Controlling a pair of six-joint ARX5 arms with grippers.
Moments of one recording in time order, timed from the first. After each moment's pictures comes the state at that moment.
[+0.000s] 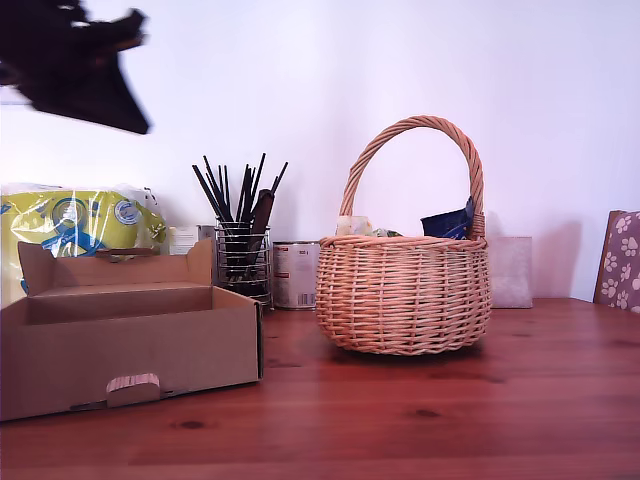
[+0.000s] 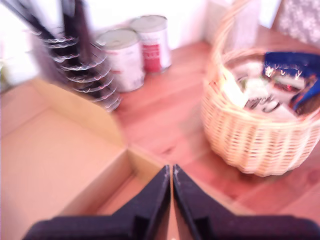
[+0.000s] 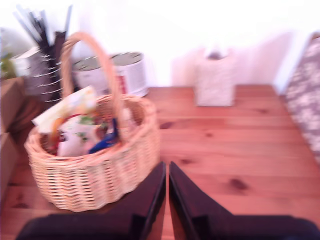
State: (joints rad) left arm -0.35 1.10 0.72 0.00 0.12 0.03; right arm 0.13 0.49 0.44 -0.15 -0.02 0.03
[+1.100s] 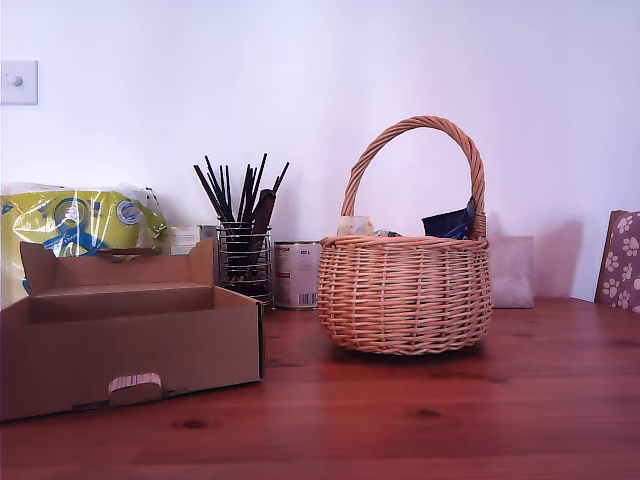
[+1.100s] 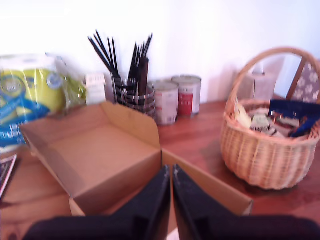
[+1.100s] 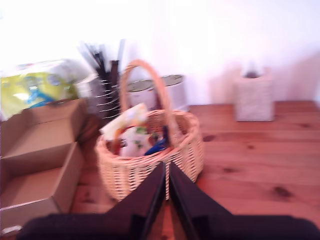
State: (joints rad) left arm -0.23 0.34 0.37 -0.15 0.13 -0.07; right arm 0.12 0.19 0.44 -0.36 -0.19 0.10
